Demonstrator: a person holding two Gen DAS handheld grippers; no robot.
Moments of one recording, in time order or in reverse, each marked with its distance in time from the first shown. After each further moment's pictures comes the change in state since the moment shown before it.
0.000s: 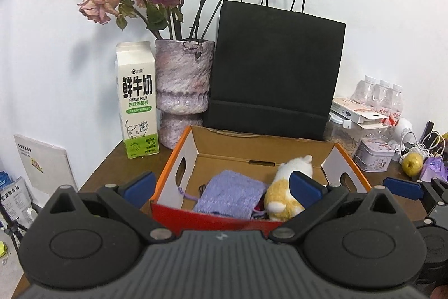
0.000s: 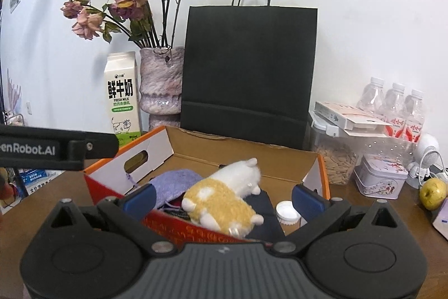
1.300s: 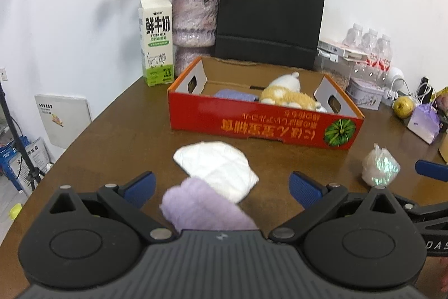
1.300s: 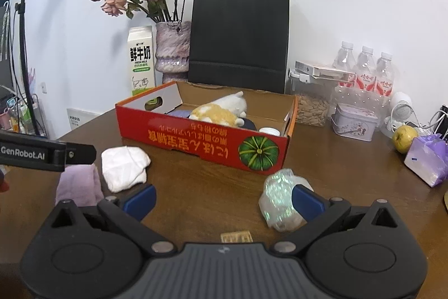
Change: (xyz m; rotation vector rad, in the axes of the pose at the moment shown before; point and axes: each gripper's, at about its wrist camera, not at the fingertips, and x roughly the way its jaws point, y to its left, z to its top) left arm -0.092 -0.017 -0.096 0.008 0.157 0.058; right arm -0.119 -0.018 -0.088 0.001 0.082 0.032
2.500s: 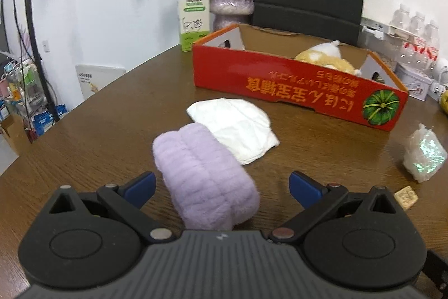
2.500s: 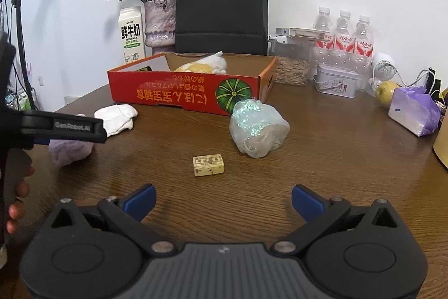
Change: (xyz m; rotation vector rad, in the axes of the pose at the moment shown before) left arm 0.039 -0.030 -0.038 -0.110 0.054 0.222; right arm -0.023 -0.031 -0.065 0.050 0.059 -0.001
